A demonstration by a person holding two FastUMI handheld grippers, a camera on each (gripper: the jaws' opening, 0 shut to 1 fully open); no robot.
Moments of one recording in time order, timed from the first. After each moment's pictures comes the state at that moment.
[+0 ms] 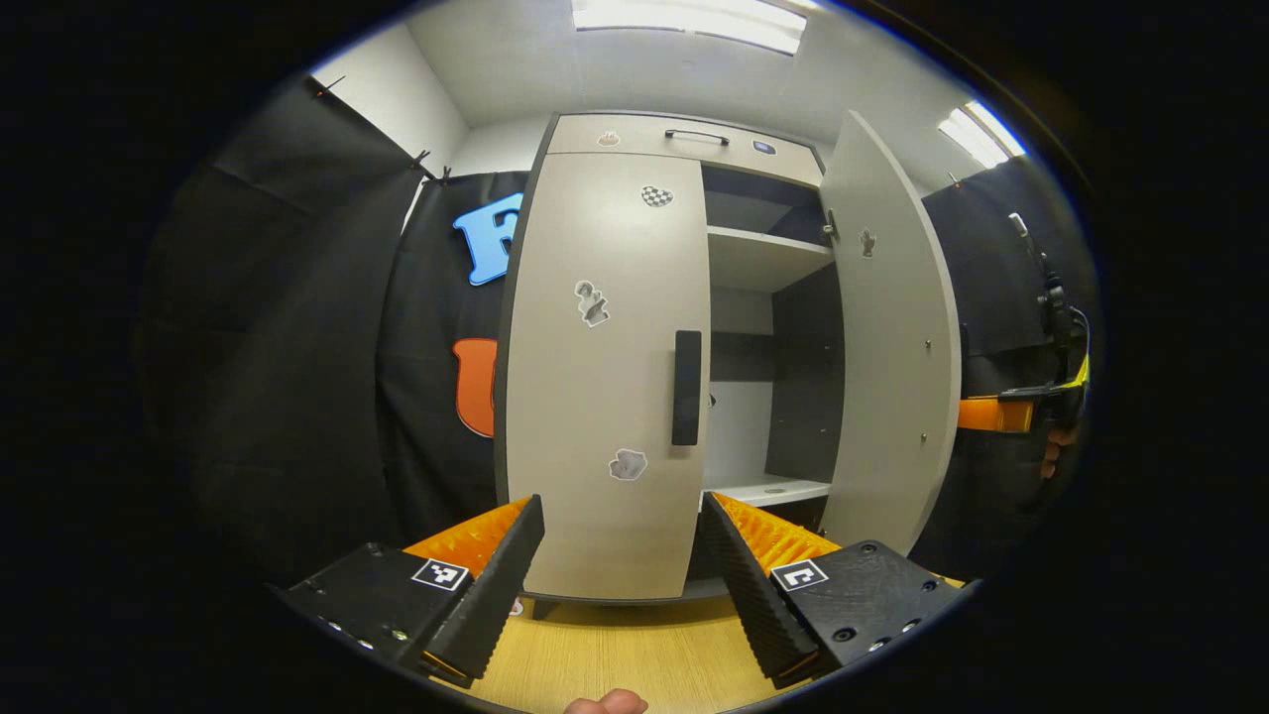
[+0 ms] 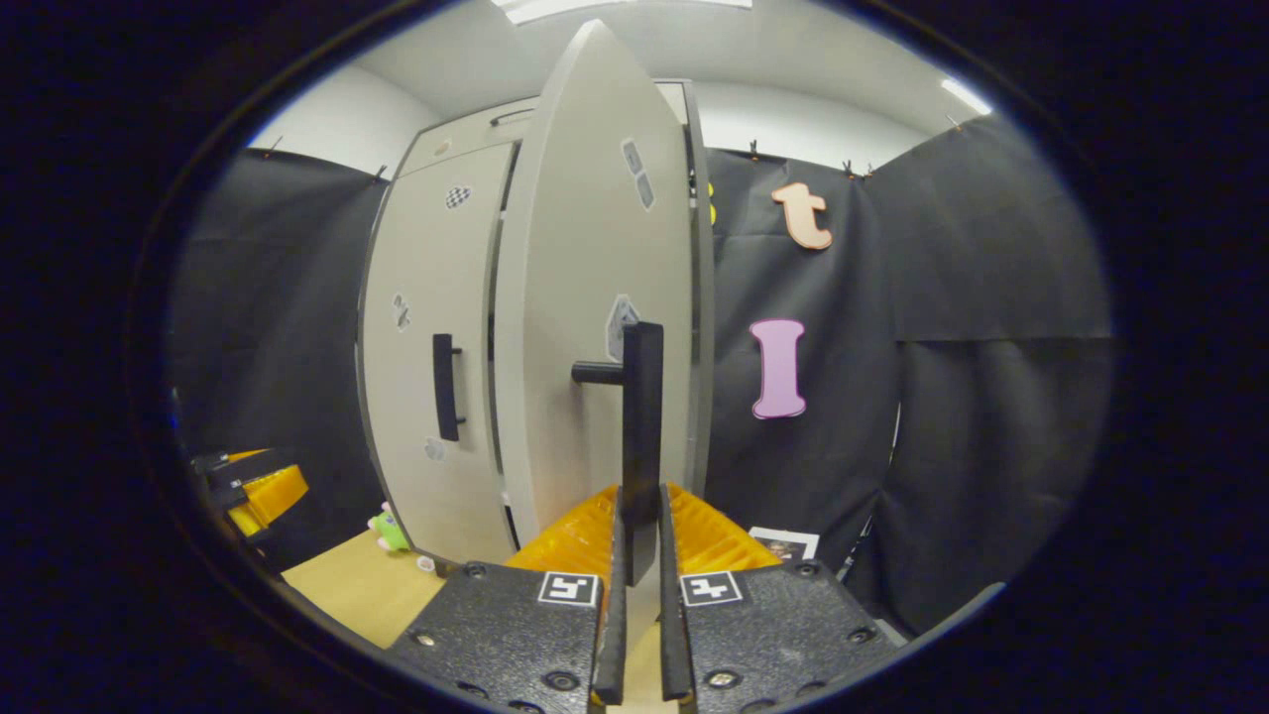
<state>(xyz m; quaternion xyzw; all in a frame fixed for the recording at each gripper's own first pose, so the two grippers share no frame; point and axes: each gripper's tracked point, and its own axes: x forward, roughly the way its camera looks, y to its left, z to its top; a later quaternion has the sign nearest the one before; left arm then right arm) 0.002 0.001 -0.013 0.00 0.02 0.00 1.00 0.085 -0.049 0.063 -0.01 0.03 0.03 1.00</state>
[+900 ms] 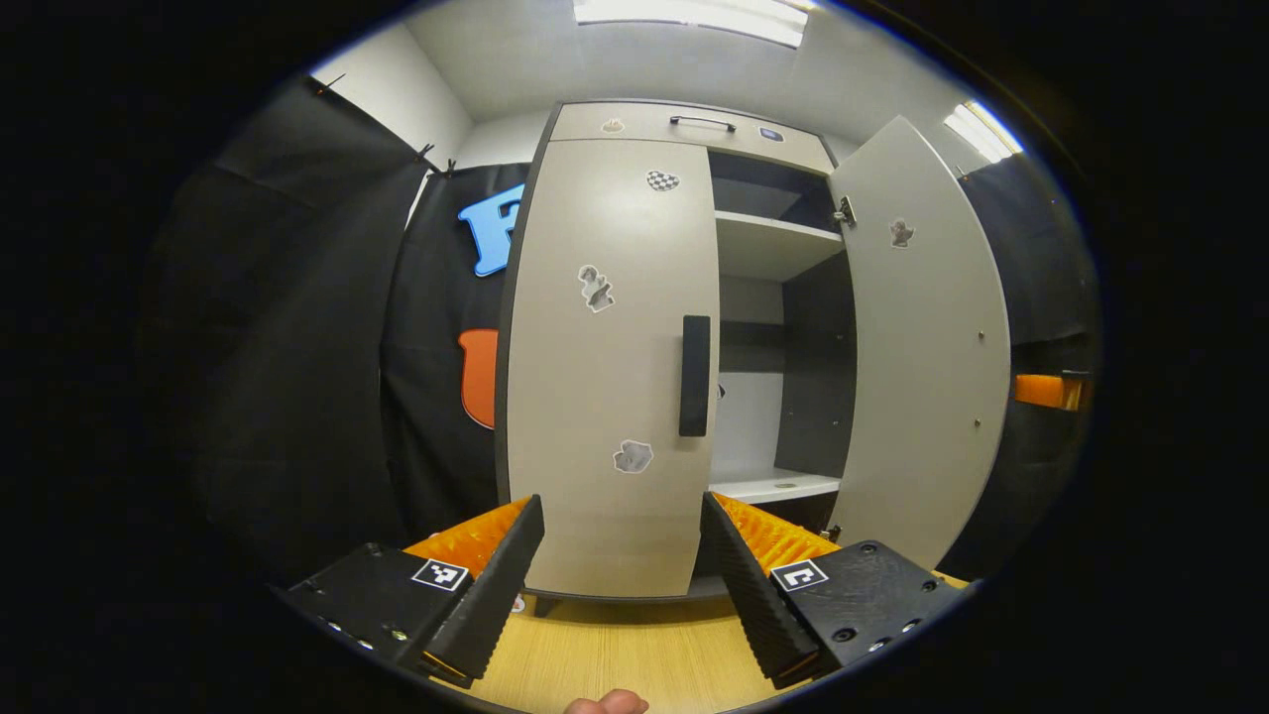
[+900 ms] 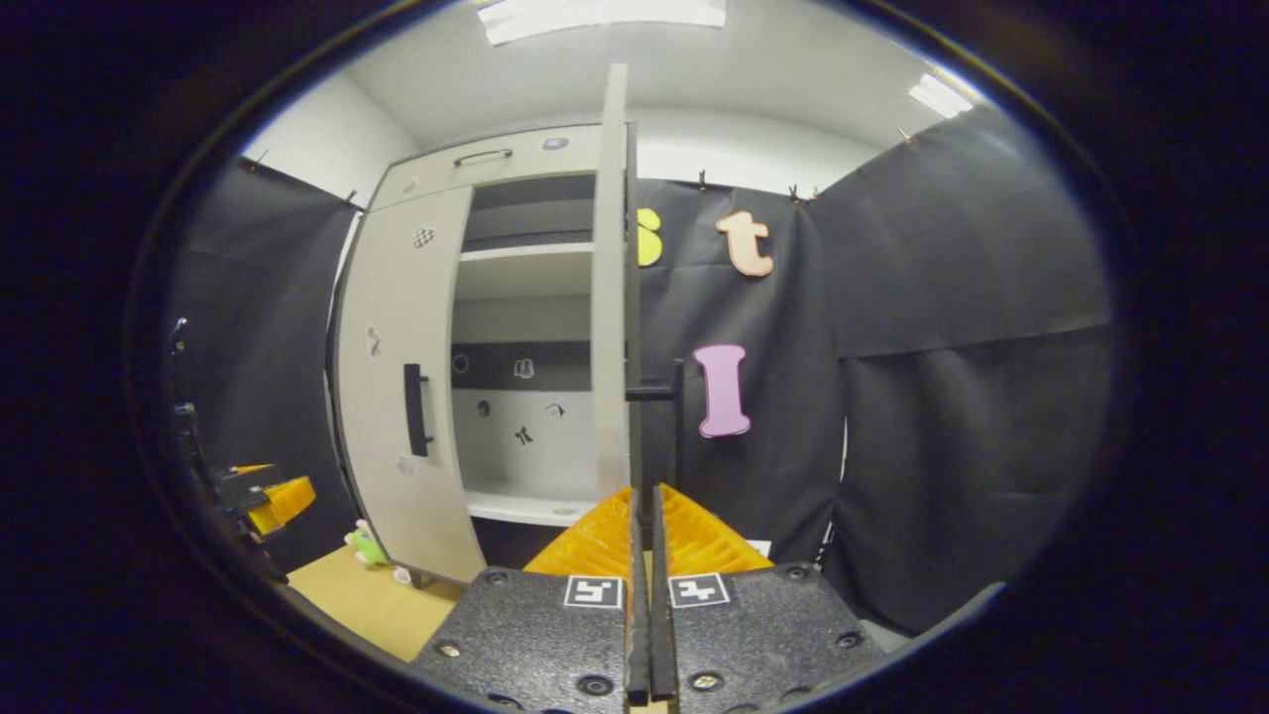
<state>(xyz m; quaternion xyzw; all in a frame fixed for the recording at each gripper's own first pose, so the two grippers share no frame) 0.016 0.004 -0.027 -0.01 0.04 0.01 1.00 0.021 -0.077 0.069 -0.02 -0.02 -0.01 1.00</state>
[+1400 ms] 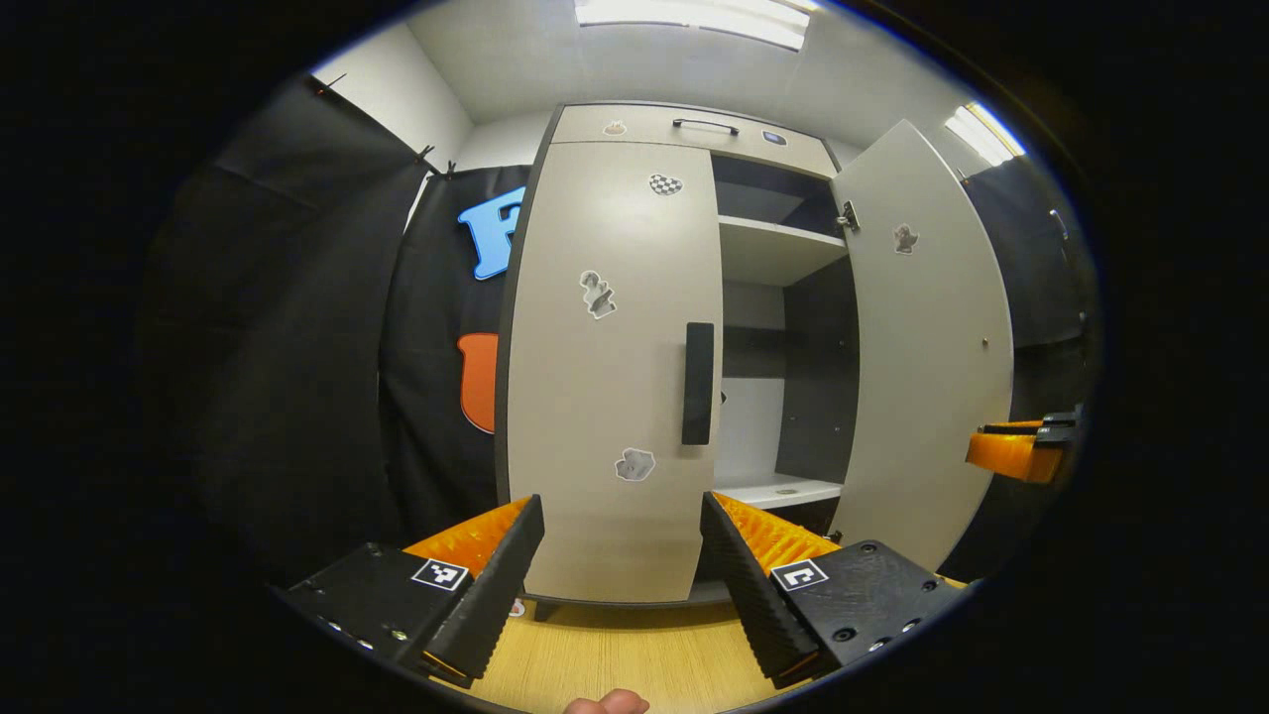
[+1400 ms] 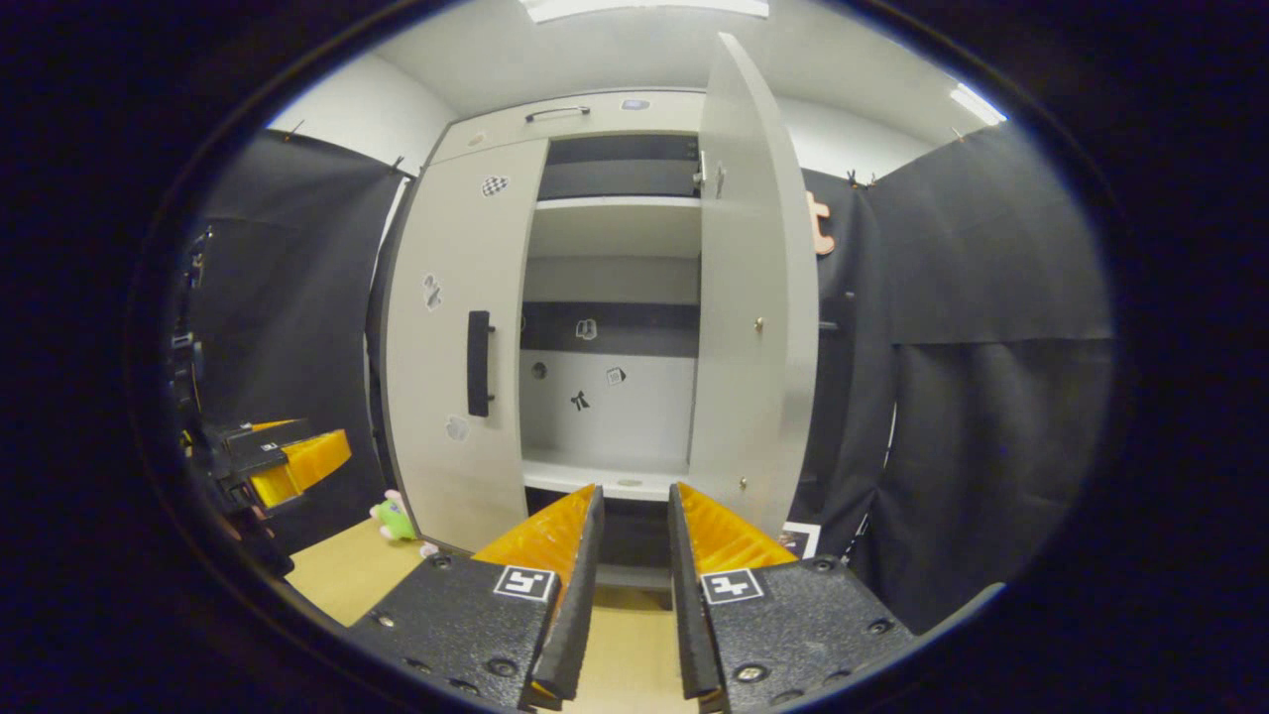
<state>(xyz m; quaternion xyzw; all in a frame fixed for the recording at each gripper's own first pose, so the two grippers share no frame) 0.020 0.008 -0.017 -0.01 0.03 0.02 1.00 0.054 -0.017 0.024 -0.03 0.03 0.04 1.00</state>
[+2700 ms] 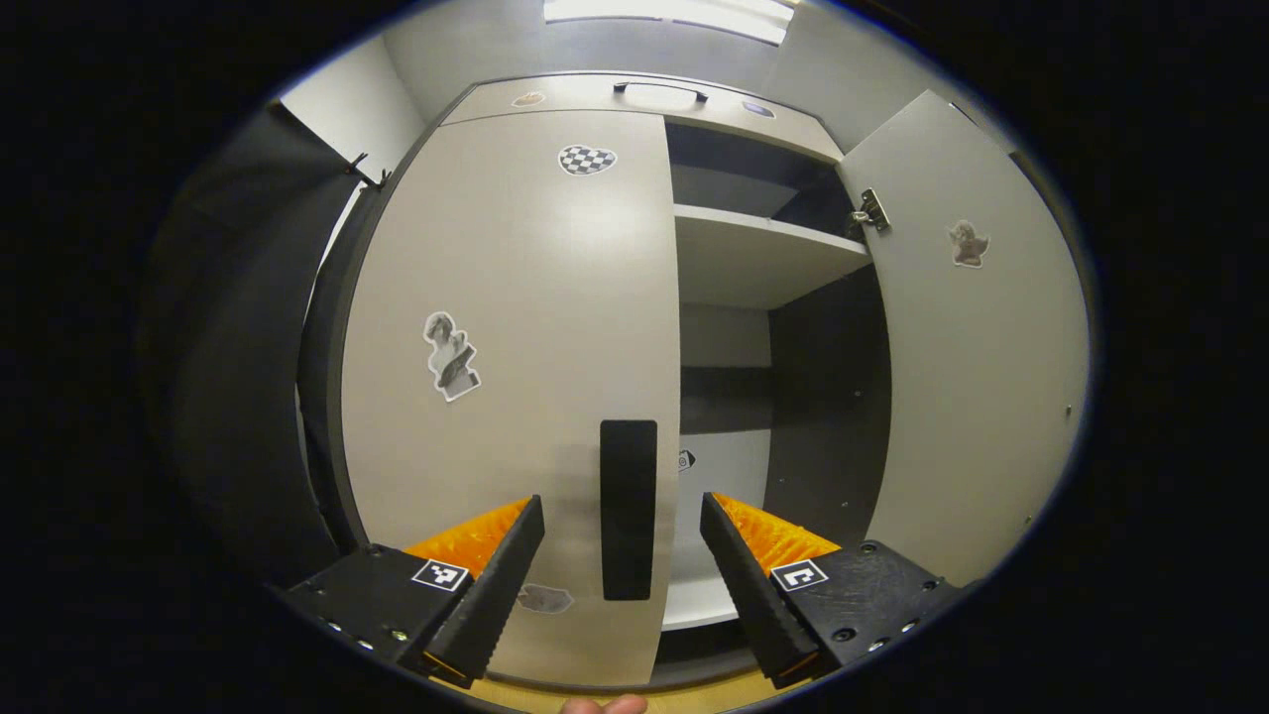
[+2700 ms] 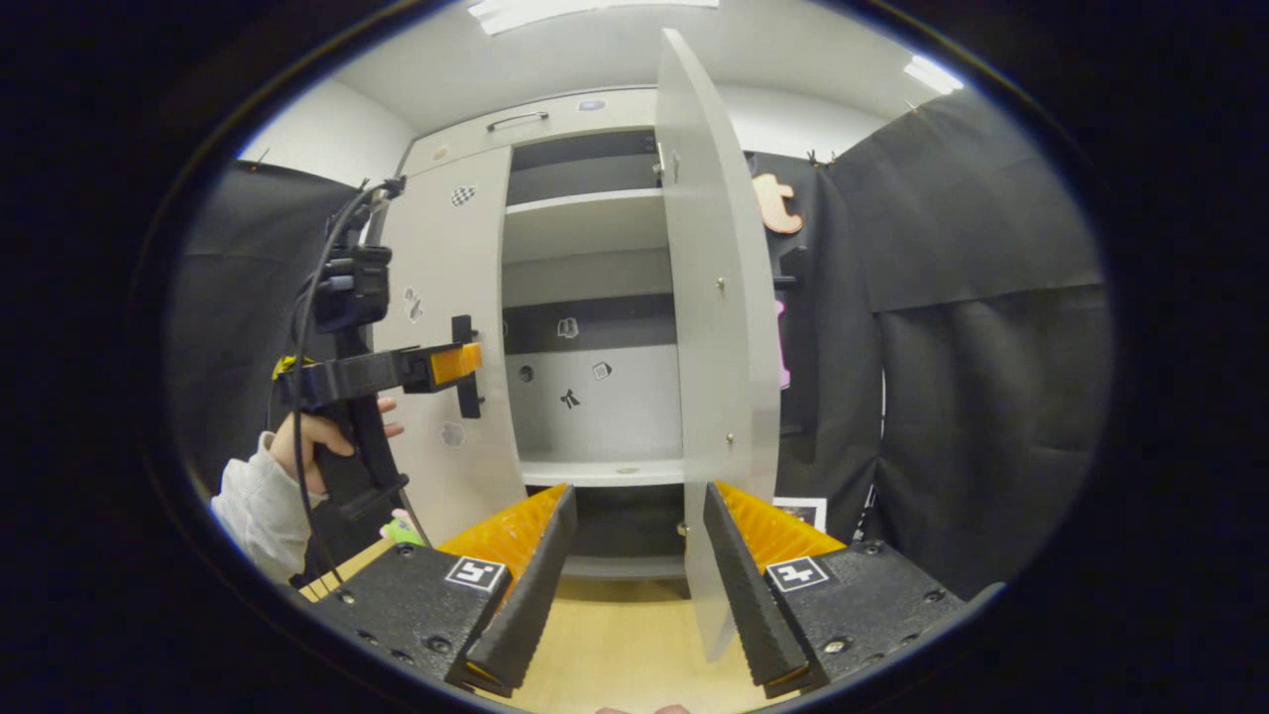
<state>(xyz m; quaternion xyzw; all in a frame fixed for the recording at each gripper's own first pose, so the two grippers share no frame) 0.212 -0.057 0.043 0.01 0.00 -0.02 1.00 0.033 -0.034 0.009 0.03 0.03 0.01 1.00</state>
